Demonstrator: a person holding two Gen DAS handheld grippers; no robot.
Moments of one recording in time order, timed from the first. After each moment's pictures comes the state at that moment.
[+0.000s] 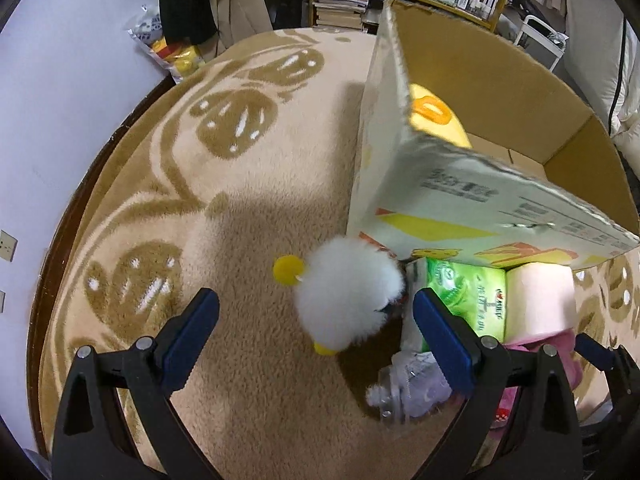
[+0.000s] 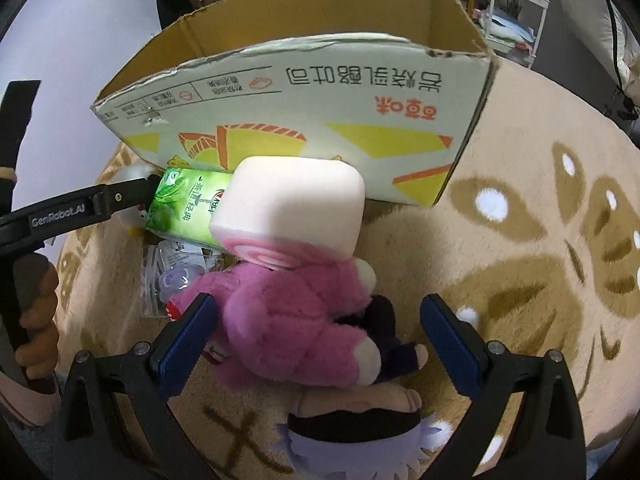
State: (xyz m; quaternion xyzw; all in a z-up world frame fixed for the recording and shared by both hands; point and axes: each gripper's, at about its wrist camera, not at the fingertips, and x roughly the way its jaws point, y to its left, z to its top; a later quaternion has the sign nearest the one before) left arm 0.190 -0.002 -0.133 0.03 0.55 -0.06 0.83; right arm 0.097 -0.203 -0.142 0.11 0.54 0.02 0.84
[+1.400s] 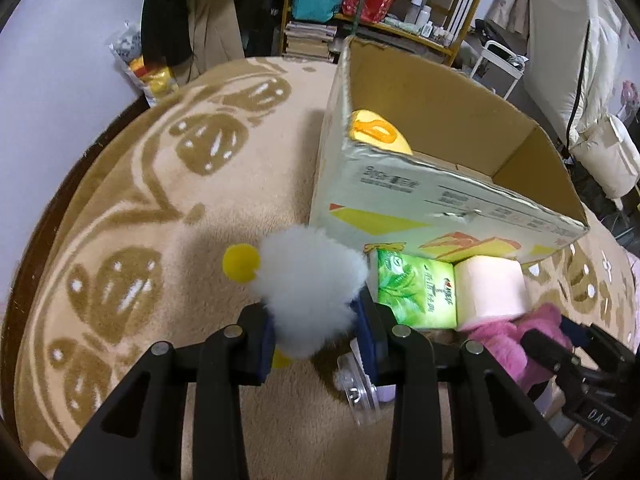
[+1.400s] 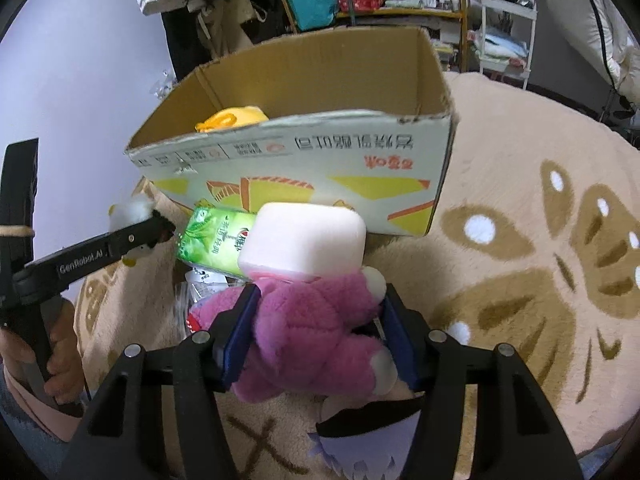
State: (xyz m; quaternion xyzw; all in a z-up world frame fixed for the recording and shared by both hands) left arm 0.160 0.003 -0.111 -0.01 0.50 -0.13 0.86; right arm 0.082 -0.211 -0.107 0.14 0.48 0.02 0.87
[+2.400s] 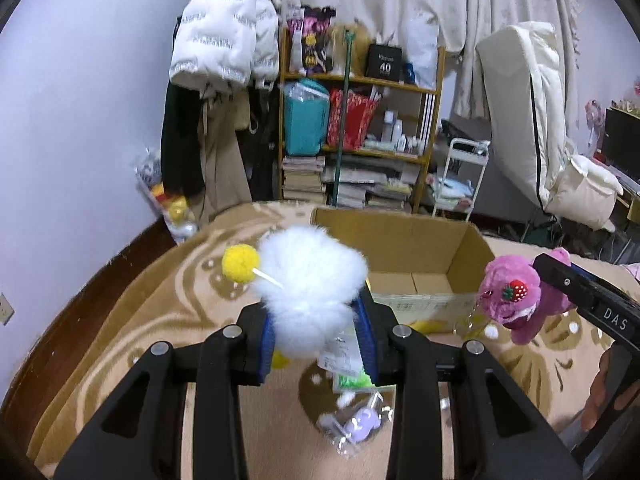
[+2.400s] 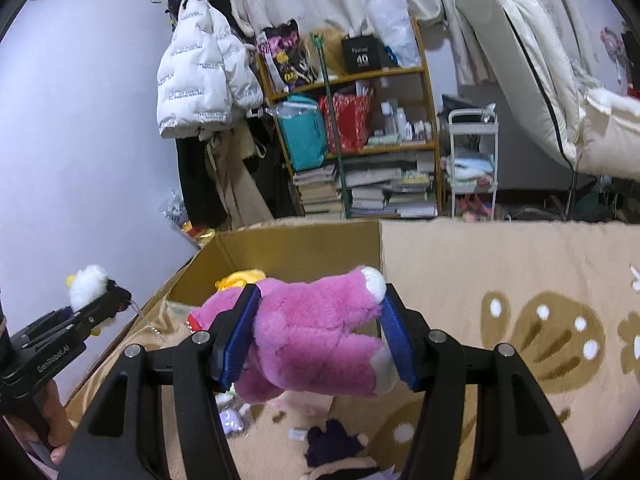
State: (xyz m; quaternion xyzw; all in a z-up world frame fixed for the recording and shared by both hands) left arm 0.083 -0.001 -0.007 0.01 0.27 -0.13 0.95; right arm 0.050 -0.235 -0.013 0.13 0.24 -0.03 0.96
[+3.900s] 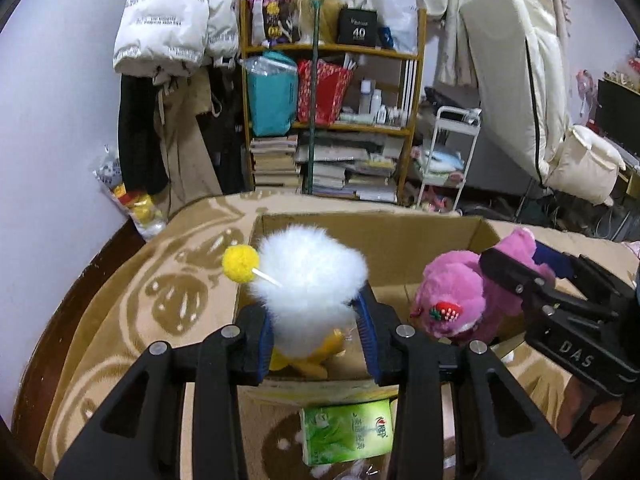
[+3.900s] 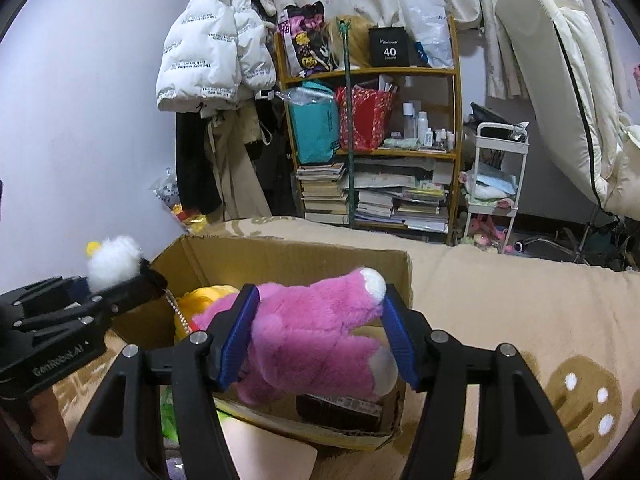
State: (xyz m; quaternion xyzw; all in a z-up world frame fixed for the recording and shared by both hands) left arm 0.181 -0.072 -0.044 0.04 0.32 -0.16 0.93; right arm 0.144 -0.236 -0.042 0.07 0.26 -0.01 0.96
